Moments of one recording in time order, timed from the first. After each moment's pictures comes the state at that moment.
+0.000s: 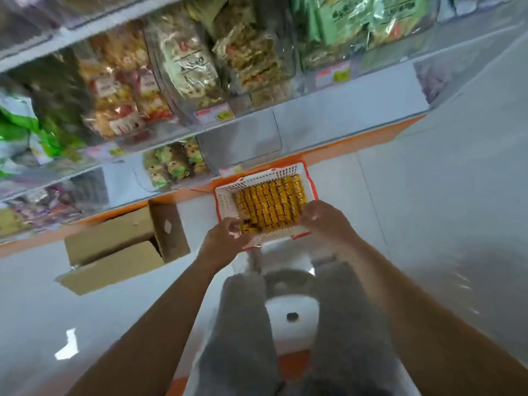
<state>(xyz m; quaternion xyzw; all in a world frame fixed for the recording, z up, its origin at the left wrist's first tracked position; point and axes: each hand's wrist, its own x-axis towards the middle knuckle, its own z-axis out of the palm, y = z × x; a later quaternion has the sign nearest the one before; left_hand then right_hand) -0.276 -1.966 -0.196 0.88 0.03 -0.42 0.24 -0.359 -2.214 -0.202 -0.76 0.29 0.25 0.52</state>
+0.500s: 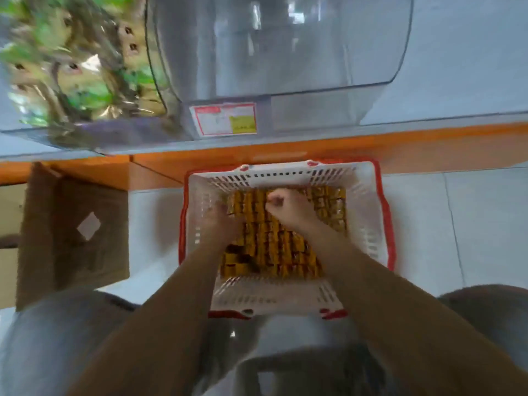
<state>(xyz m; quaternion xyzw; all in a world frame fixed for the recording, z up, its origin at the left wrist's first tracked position) -0.185 -1.924 -0.687 0.89 0.18 -0.31 0.29 -0.200 -2.112 -0.695 -0.83 0.14 0.26 0.47</state>
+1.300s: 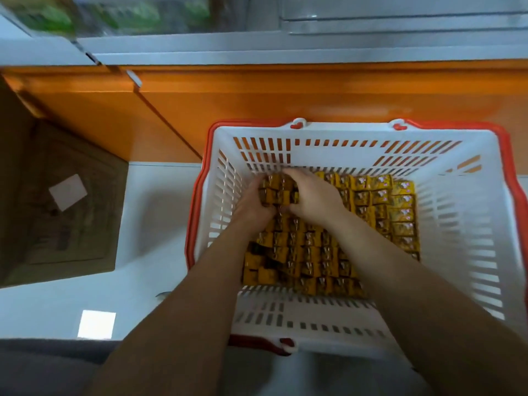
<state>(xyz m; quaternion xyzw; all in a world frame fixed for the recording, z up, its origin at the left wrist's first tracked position) -0.180 -1.889 -0.821 0.86 0.07 -0.24 0.44 -0.178 -2.054 -0.838 -0.96 -0.07 0.10 0.24</state>
